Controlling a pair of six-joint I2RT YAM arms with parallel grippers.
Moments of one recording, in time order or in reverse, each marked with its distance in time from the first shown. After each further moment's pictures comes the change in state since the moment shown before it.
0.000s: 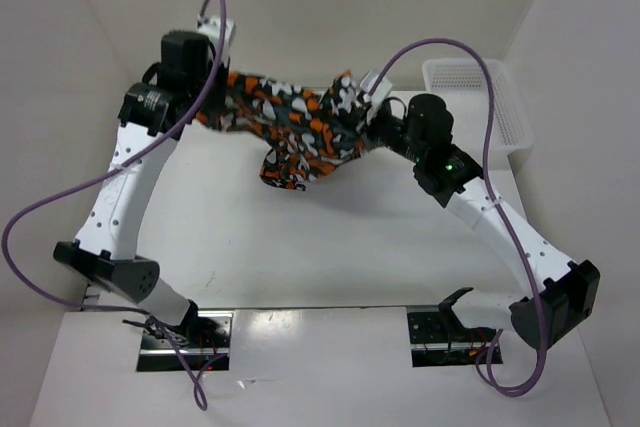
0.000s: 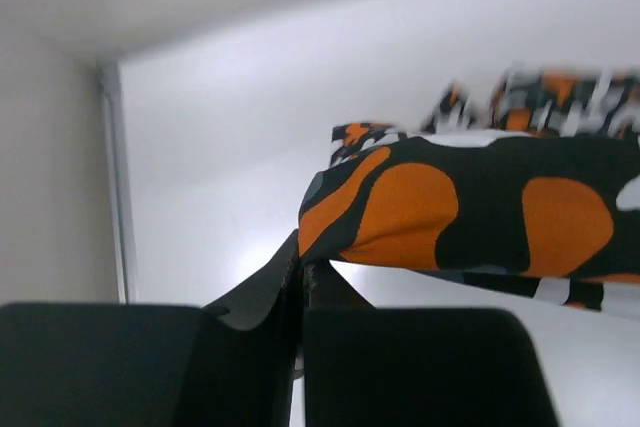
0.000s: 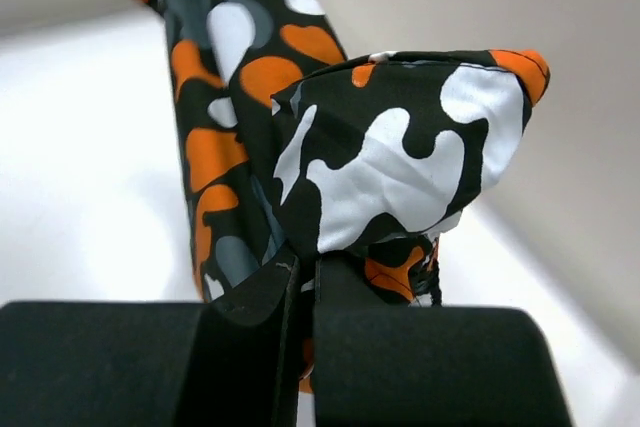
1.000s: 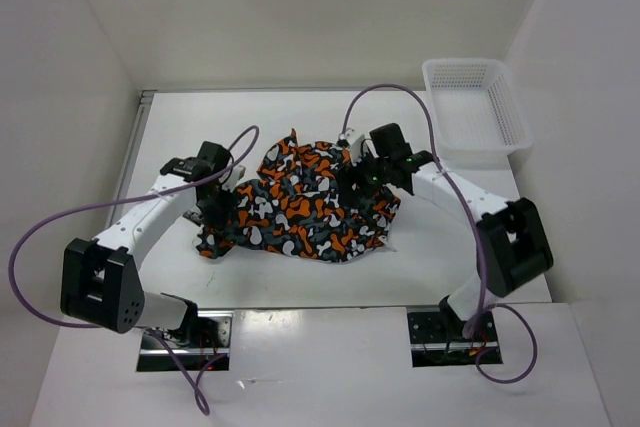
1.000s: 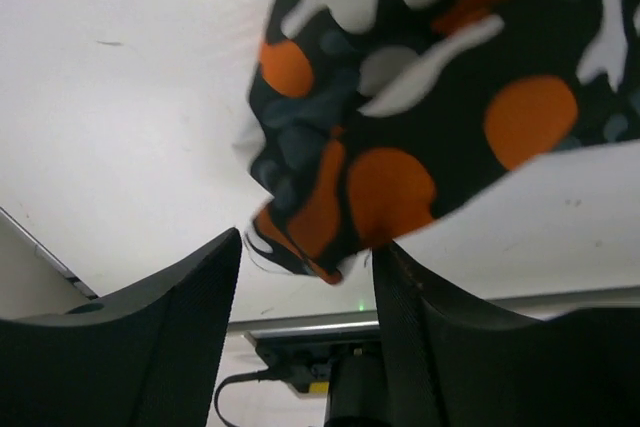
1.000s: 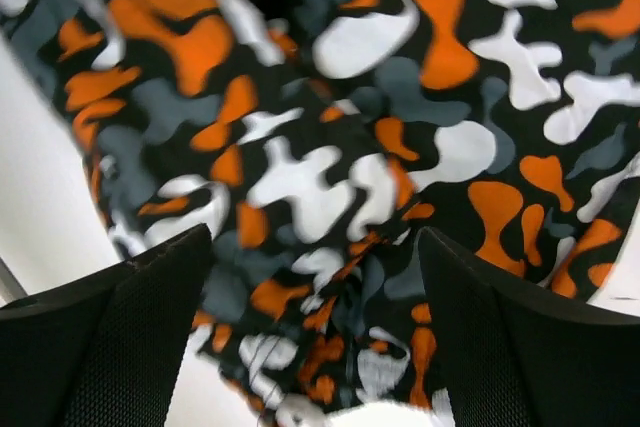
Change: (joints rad) left arm 0.037 -0.247 -1.097 -0.104 0.134 0.005; right arm -0.050 0.273 -0.168 -0.423 -0.157 0.041
